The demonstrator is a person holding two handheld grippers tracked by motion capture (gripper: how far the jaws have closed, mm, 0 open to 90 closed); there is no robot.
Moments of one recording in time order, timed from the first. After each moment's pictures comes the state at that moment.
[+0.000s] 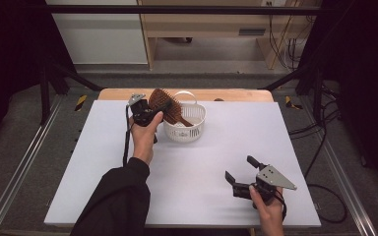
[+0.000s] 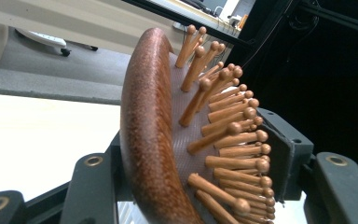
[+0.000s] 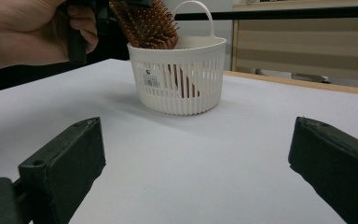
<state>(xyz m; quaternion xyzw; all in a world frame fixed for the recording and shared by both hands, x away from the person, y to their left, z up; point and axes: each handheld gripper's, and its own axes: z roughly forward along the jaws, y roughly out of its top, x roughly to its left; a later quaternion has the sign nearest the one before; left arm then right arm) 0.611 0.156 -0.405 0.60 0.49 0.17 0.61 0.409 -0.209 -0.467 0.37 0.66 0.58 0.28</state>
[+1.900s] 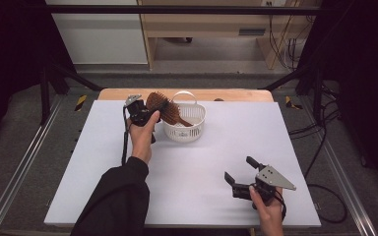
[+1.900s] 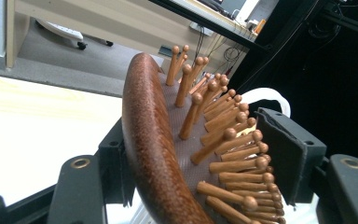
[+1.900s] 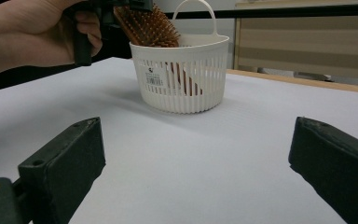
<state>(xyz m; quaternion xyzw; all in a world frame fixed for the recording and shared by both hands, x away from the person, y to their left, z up) 0.618 0.165 -0.415 0.58 0.53 0.17 0.60 0.408 -0.209 -0.468 0.37 0.67 0.58 0.28</state>
